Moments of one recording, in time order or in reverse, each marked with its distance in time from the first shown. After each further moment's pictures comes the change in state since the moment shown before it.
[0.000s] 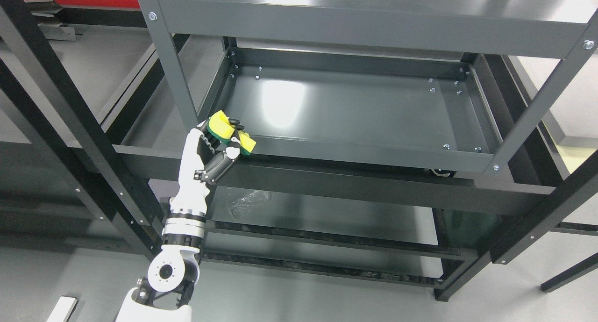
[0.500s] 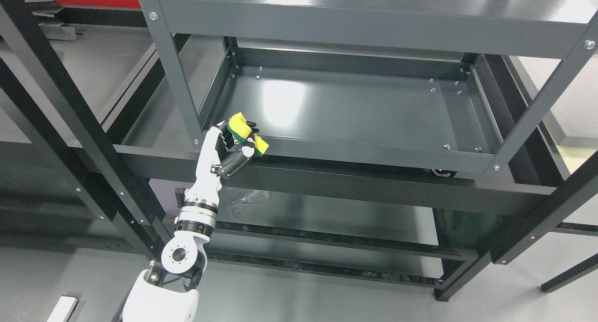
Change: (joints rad) left arm -0.094 0.020 -0.058 0.120 -0.010 0.044 -0.002; right arm 0.000 0.000 0.000 0.000 0.000 0.000 0.000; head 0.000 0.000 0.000
